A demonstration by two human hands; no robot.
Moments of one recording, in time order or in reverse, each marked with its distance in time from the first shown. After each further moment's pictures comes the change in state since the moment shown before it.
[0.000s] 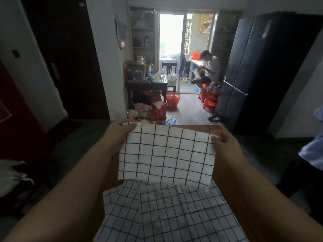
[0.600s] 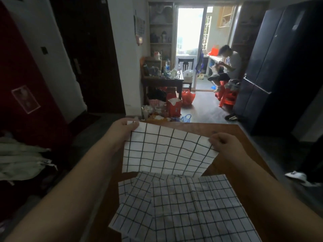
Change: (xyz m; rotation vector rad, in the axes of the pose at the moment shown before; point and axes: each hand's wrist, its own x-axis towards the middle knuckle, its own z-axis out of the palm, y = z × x) left_hand -0.011 -0.009 -0.052 0.103 -0.015 0.035; right_hand -0.006 -0.014 0.029 -0.283 -0.254 -0.202
